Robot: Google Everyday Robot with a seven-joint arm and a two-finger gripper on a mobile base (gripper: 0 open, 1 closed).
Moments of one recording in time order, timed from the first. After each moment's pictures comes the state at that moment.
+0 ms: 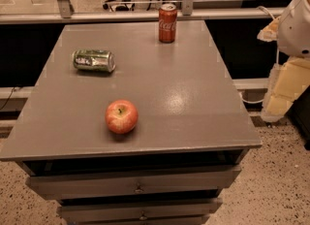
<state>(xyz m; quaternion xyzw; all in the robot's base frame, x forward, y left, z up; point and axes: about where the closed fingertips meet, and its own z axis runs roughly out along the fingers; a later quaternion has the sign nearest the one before) 0.438 -0.217 0.977 -0.60 0.78 -0.03 0.16</state>
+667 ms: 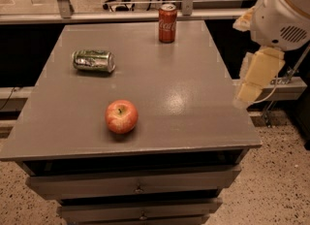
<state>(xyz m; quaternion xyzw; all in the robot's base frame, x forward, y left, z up) 0.465 -0.172 0.983 -0.62 0.76 -0.02 0.20</state>
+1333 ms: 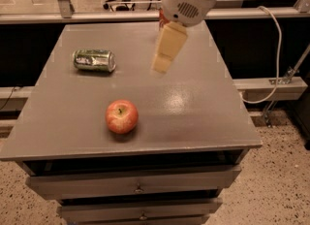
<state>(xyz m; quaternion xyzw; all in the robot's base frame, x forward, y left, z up) 0.542 -0.033 0.991 -0.63 0.73 0.03 0.25</state>
